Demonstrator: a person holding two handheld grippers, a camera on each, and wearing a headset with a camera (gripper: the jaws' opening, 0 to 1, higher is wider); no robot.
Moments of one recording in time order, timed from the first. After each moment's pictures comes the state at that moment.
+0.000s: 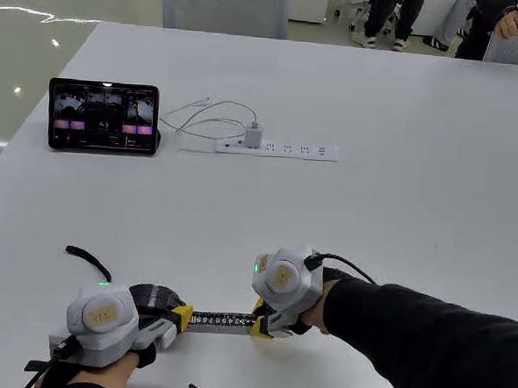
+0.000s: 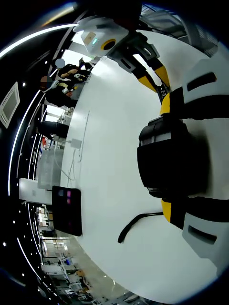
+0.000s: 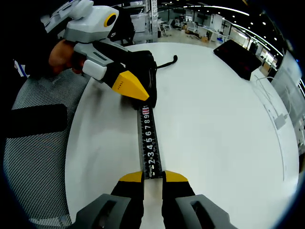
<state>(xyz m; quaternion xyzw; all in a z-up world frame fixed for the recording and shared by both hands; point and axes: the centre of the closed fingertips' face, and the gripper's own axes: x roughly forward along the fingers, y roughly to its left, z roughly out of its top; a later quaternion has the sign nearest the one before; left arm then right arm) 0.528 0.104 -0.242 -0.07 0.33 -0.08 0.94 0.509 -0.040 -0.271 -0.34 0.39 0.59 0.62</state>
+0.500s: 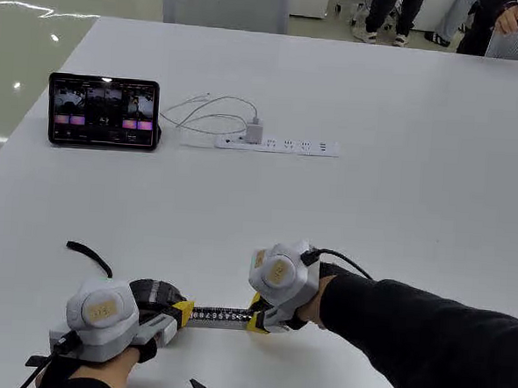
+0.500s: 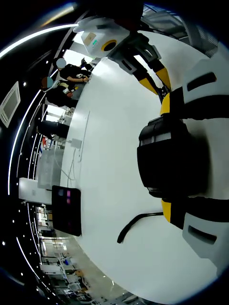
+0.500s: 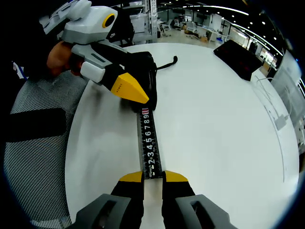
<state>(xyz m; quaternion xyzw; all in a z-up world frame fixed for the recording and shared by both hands) 0.528 0.104 -0.242 -0.07 0.33 -0.08 0.94 0.509 -0.034 -0.271 -0.34 0.39 0.59 0.62</state>
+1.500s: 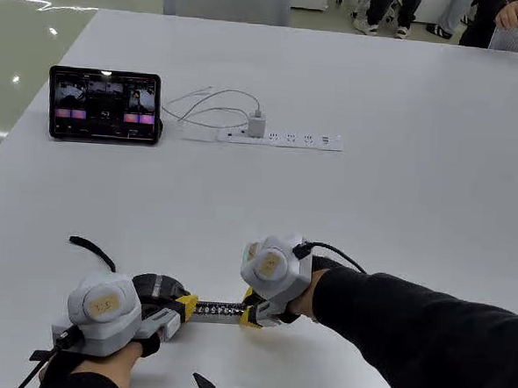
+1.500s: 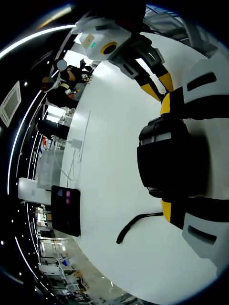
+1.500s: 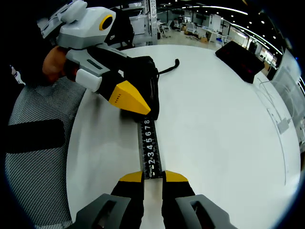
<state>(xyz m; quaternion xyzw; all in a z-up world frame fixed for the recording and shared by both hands) 0.528 0.104 -0.241 -0.08 0.33 -0.09 0.94 0.507 -0.015 -0.271 -0.33 0.39 0.60 0.62</state>
